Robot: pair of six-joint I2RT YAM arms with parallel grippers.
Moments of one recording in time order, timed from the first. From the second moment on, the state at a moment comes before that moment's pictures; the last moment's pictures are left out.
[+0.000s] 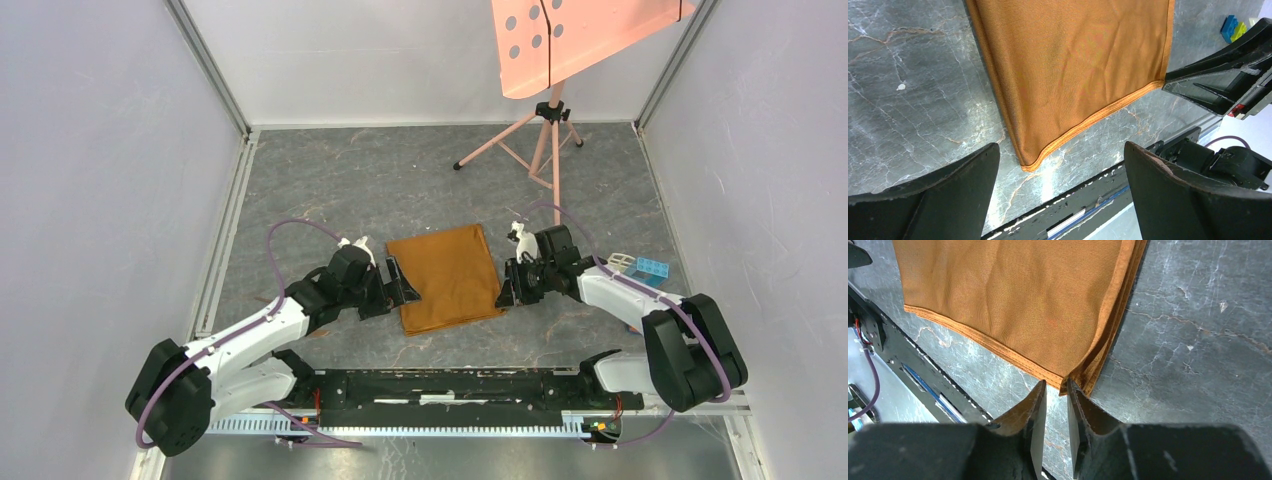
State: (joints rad) left arm -0.67 1.03 0.48 -0.25 0.16 -0.92; right arm 0.36 1.31 0.55 -0.28 -0.55 0.24
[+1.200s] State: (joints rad) left arm -0.67 1.11 0.45 -0.27 0.14 -0.92; right arm 0.53 1.38 0.65 -0.19 -0.55 0.33
